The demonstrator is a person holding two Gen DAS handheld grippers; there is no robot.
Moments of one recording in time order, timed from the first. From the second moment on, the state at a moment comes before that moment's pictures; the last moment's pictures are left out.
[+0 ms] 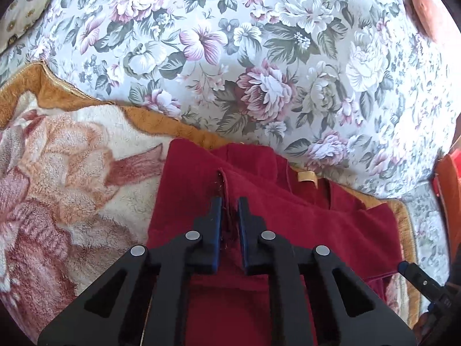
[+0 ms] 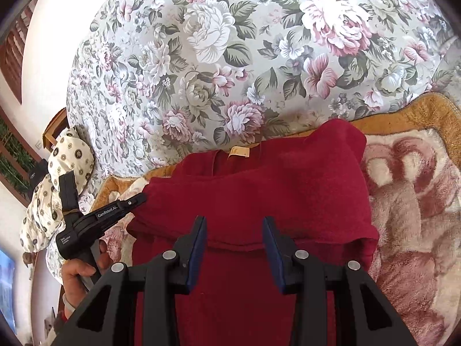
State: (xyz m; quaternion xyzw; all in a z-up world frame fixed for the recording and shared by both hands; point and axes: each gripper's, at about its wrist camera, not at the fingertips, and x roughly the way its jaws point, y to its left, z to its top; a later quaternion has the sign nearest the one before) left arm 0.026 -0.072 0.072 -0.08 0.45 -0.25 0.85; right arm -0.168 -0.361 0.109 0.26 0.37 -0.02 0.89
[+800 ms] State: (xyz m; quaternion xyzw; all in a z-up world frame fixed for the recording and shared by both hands) left arm 0.041 -0.042 0.071 -0.07 0.47 -0.18 0.86; right arm -0.142 -0.376 0.080 0.18 0.43 -0.11 0.88
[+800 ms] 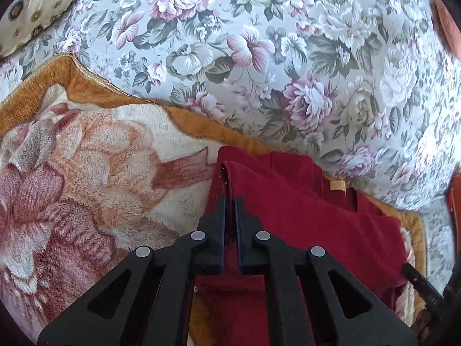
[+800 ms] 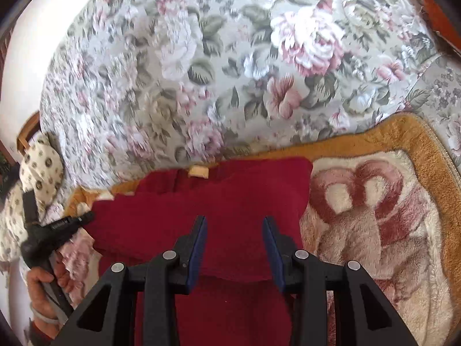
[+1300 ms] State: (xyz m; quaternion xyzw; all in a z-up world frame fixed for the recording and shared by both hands) left arm 0.020 -0.055 0.079 -0.03 0.44 -0.18 0.88; right arm -0.114 -0.382 0.073 0.10 0.45 -0.14 0.88
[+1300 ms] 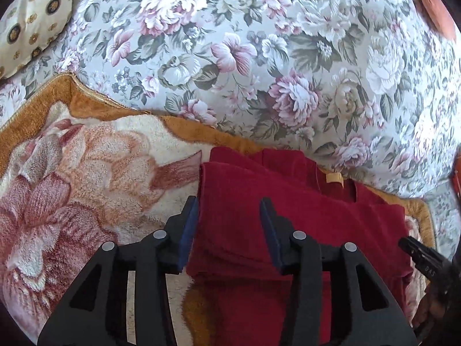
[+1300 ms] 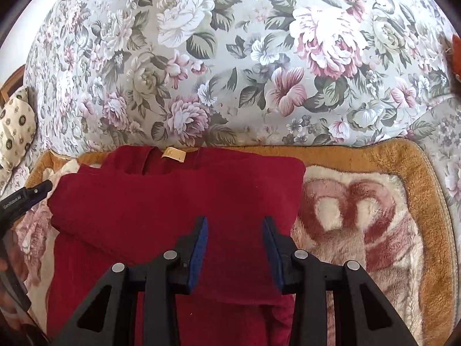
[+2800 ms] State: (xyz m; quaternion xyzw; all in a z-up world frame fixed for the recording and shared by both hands) left arm -0.120 -0.021 0.031 0.04 0.48 -0.19 0.86; right arm -0.274 -0.364 0.044 0.17 0.41 -0.20 0.87
